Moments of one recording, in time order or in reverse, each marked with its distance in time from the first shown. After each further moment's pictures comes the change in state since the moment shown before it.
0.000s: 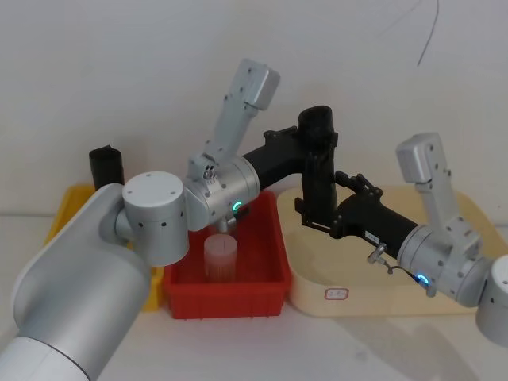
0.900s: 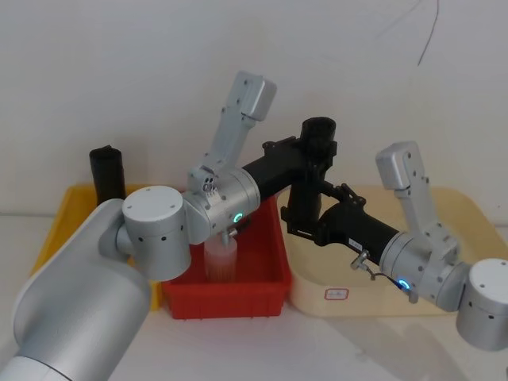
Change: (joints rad) left arm 0.049 0.004 -0.005 -0.046 -0.023 0.013 0.027; right arm 0.022 -0.043 -0.028 0.061 -0.010 -0.001 -0.002
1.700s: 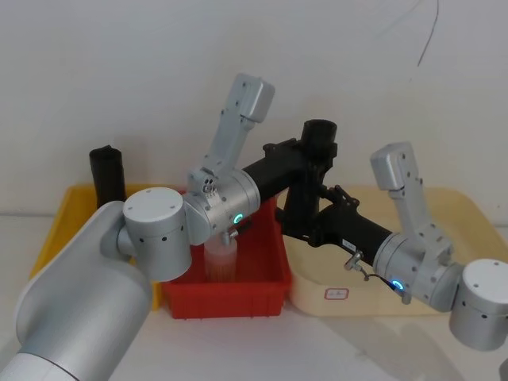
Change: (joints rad) left arm -0.009 -0.007 -0.001 0.032 -0.015 -0.014 -0.013; right arm 0.007 -0.017 -0.005 0.018 0.009 -0.002 0.012
